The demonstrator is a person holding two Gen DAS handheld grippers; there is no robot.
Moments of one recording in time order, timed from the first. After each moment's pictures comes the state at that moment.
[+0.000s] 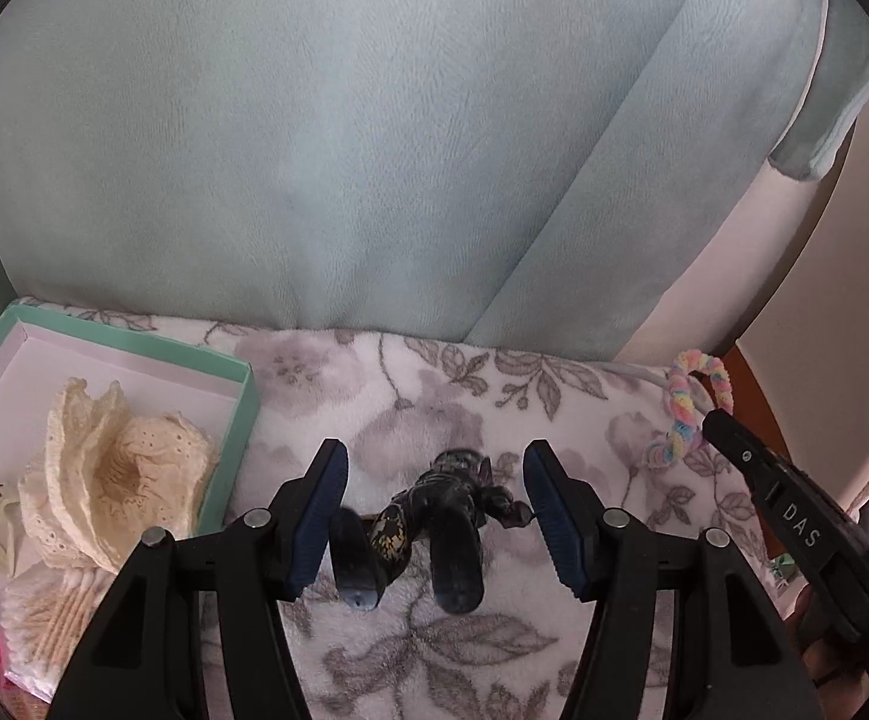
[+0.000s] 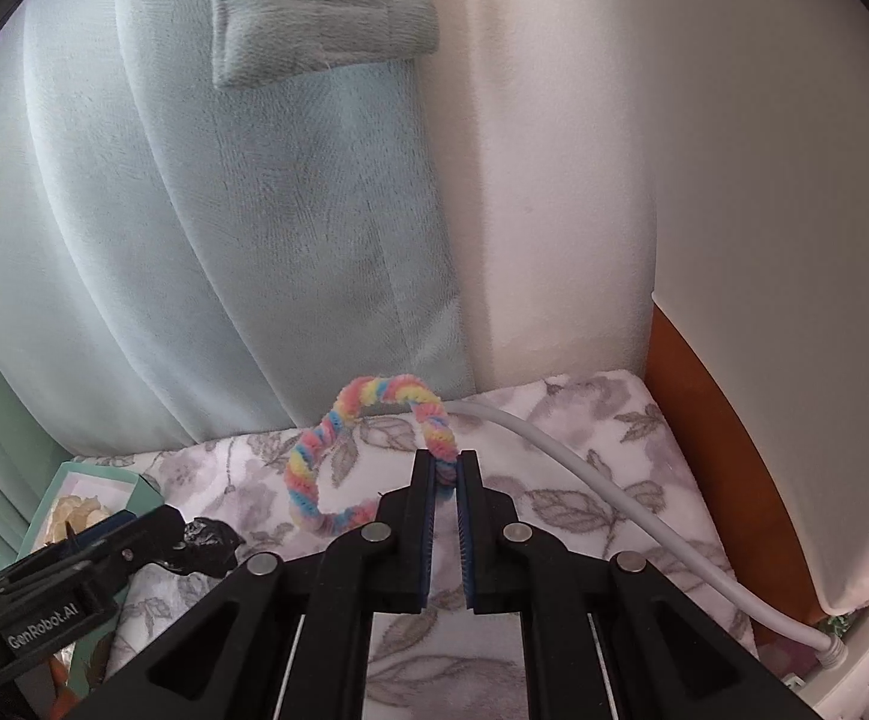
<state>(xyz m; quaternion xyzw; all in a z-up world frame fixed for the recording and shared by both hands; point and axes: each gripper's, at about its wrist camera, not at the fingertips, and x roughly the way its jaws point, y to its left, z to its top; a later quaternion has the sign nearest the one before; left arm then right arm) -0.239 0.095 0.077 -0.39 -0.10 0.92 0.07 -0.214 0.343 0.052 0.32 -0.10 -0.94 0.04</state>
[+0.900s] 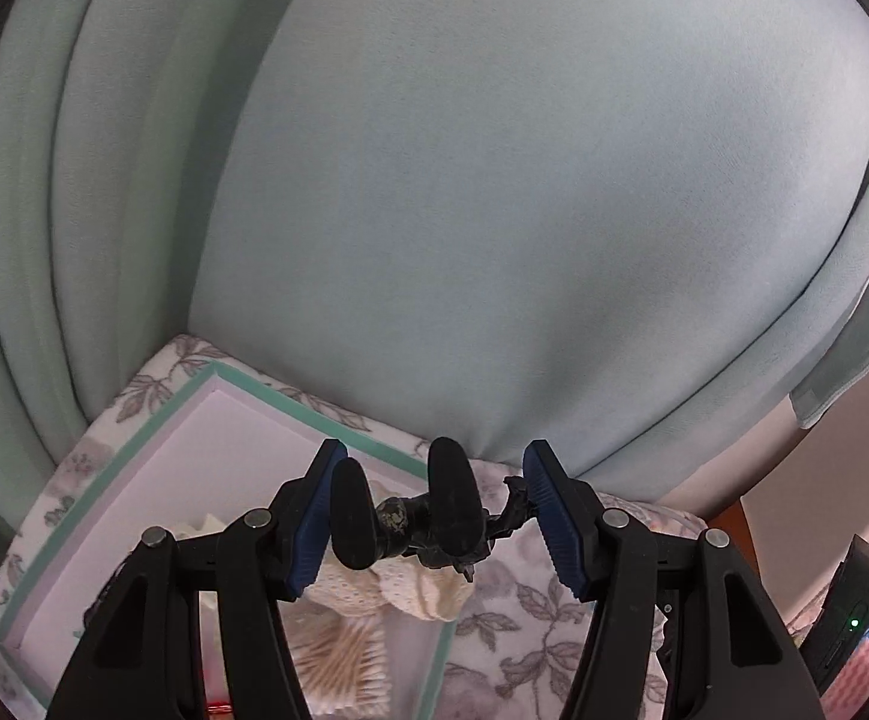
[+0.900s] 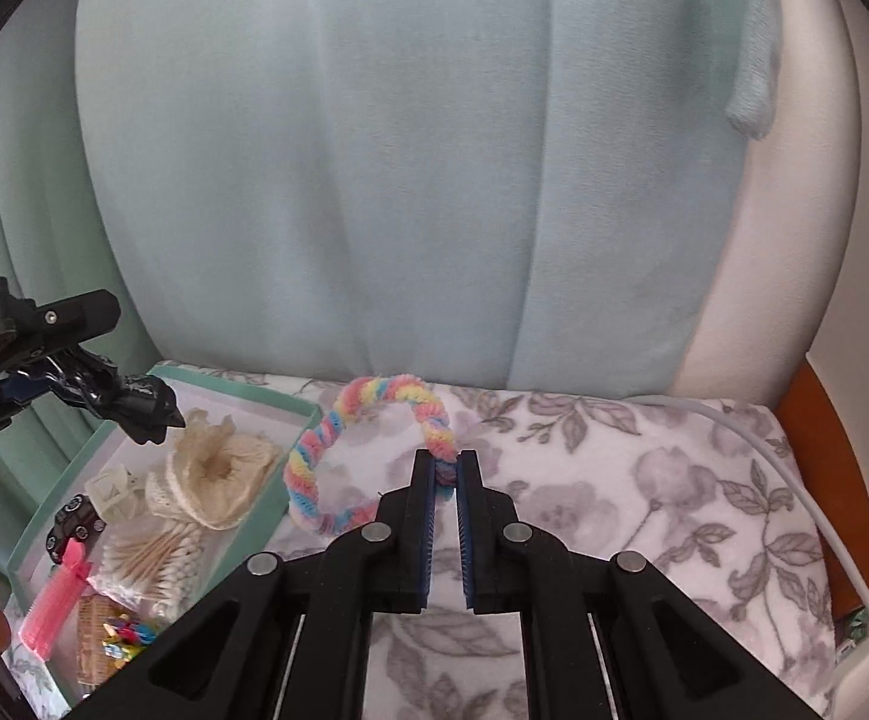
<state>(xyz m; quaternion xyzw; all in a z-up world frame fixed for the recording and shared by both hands) -0.213 -0.030 0.129 -0.30 -0.19 0.93 -0.02 -0.176 0.214 0.080 0.33 0.00 -0.93 0.14</state>
